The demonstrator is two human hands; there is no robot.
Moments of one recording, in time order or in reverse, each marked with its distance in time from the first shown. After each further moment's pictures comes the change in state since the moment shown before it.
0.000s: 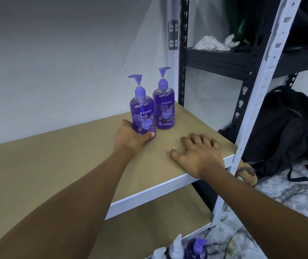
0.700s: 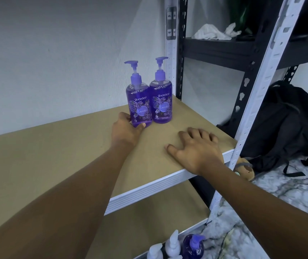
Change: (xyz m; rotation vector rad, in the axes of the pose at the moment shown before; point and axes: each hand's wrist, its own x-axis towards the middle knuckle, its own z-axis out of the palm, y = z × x) left_hand 0.026 -0.021 0.024 0.021 0.104 0.042; right_hand -0.003 -0.001 -0.001 -0.002 0.023 -0.002
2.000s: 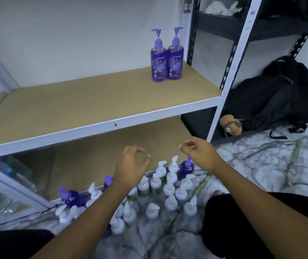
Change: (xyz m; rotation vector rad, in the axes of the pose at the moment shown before) left_hand -0.354 -0.038 -0.136 0.051 -0.184 -0.072; right_hand -0.247 0.000 0.004 0.732 -0.238 0.045
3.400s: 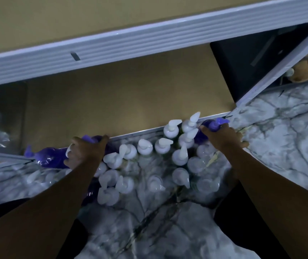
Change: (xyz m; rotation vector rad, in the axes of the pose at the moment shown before) left_hand 0.064 -0.243 0.073 0.535 0.132 -0.965; right_hand 0.141 0.208 0.130 -0.428 -0.110 0.655
